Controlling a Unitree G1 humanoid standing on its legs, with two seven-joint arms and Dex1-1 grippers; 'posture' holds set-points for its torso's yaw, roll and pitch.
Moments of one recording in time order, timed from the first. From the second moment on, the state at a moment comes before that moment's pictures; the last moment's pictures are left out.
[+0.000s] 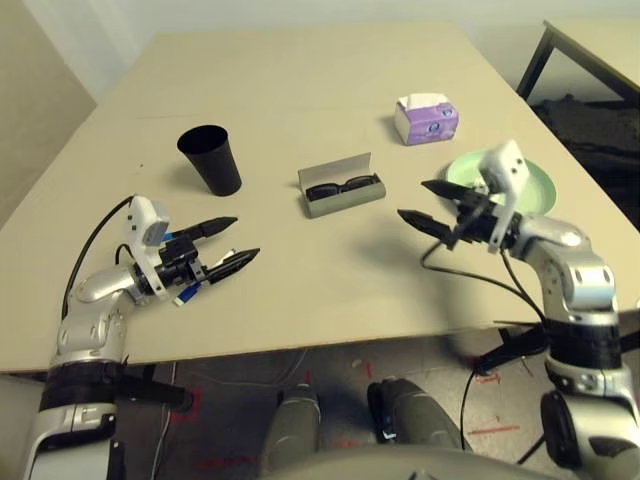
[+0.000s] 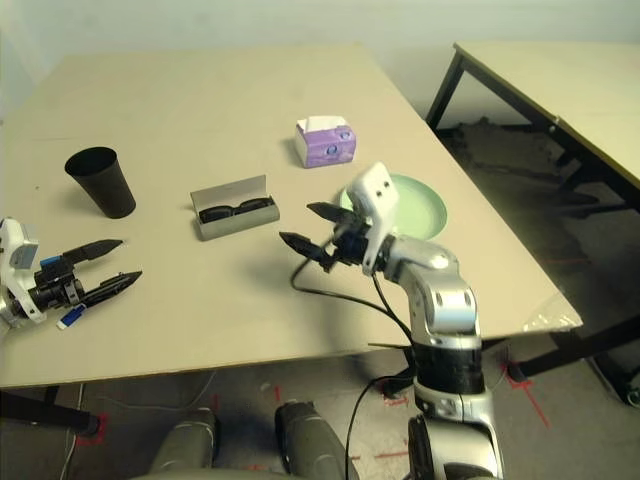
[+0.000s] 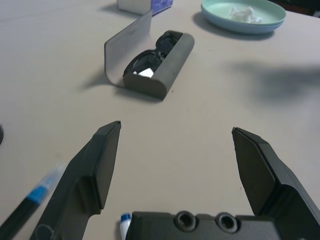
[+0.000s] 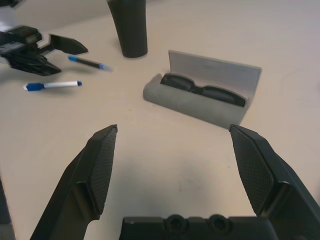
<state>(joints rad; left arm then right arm) -0.21 0.69 0.24 0.32 -0.46 0.04 -1.19 -0.21 -0.38 -0.21 -0.14 0.33 0.32 1.10</state>
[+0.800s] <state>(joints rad) -0.47 0.56 0.14 0.58 -0.27 -0.02 -0.94 -0.16 -0.49 -0.25 0.39 0.48 -0.23 1.48</state>
